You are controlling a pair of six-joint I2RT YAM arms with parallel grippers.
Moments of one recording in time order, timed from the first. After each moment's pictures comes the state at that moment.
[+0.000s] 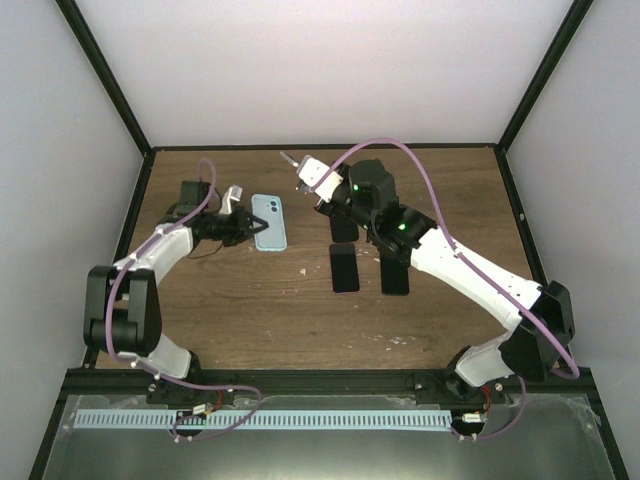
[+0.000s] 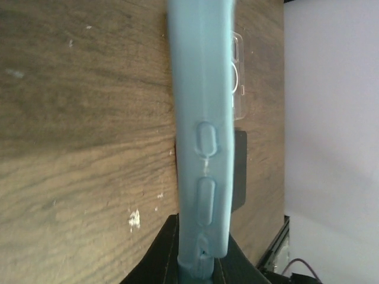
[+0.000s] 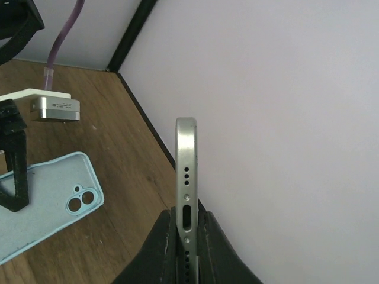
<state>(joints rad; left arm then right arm) -0.08 1.52 0.95 -0.30 0.86 -0.56 0.80 1.43 1.31 -0.05 0.09 -0.64</state>
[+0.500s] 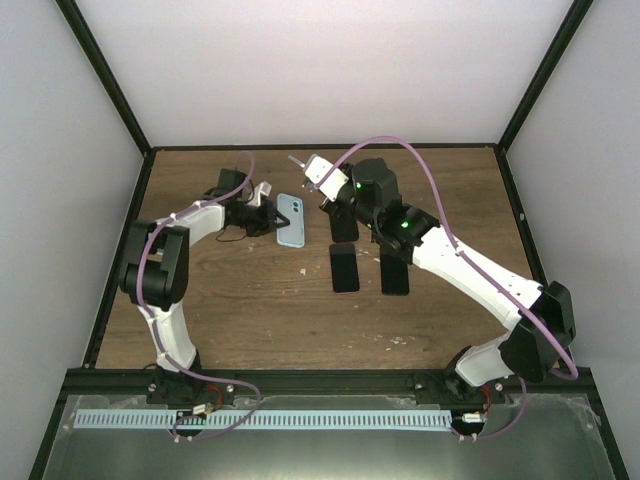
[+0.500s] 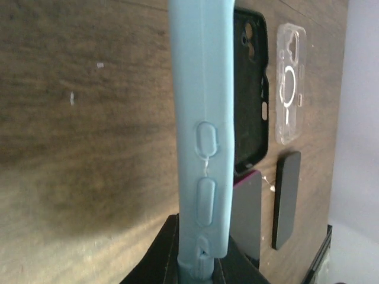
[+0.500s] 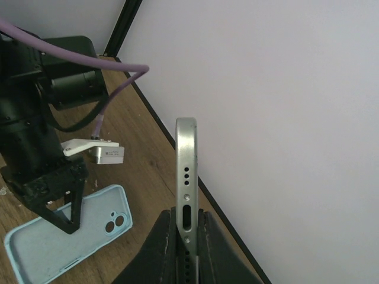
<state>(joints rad) -0.21 1.92 1.23 -0.31 0.74 -0.50 0.75 1.43 1.29 -0.09 0.09 -0.60</state>
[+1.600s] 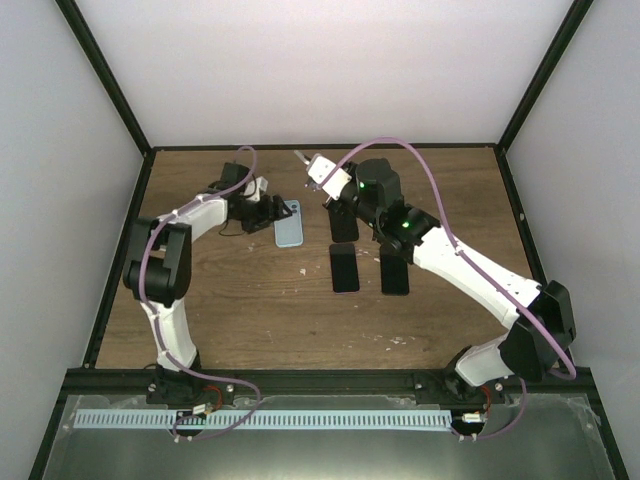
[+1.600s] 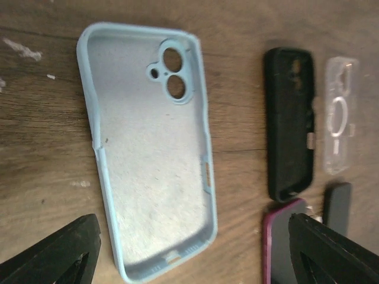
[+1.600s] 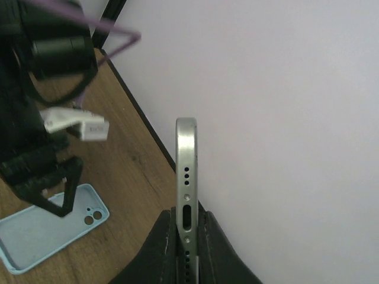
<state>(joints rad) -0.22 1.96 1.32 -0.40 0.52 -0.47 0.73 1.43 1.27 -0.04 0.11 -0.66</state>
